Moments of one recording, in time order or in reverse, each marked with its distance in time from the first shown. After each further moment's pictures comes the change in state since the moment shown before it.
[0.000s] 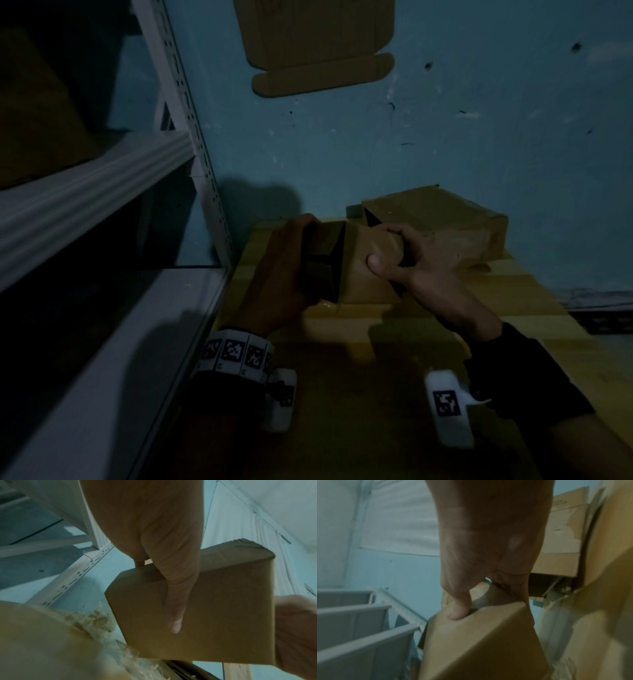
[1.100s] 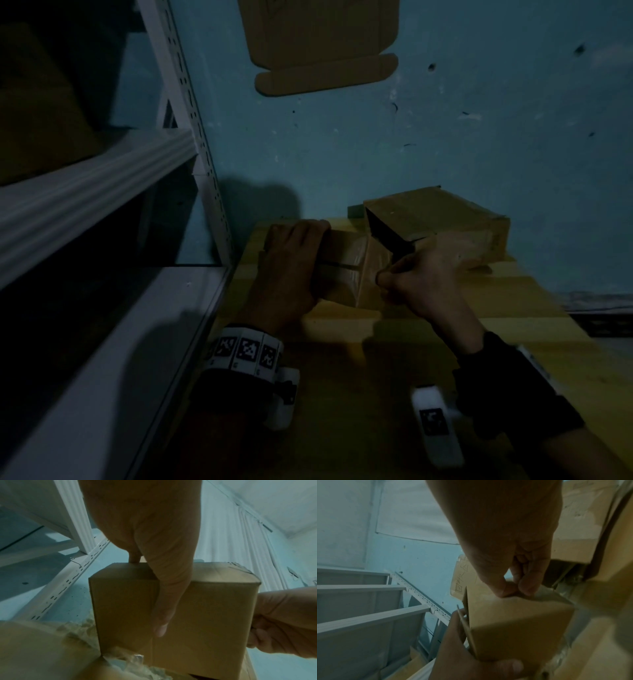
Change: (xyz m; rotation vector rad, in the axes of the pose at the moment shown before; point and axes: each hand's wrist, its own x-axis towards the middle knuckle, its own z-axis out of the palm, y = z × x) left_hand 0.007 0.002 0.006 0.392 -0.069 0.042; right_hand 0.005 0.016 0.008 -0.400 0.225 0.089
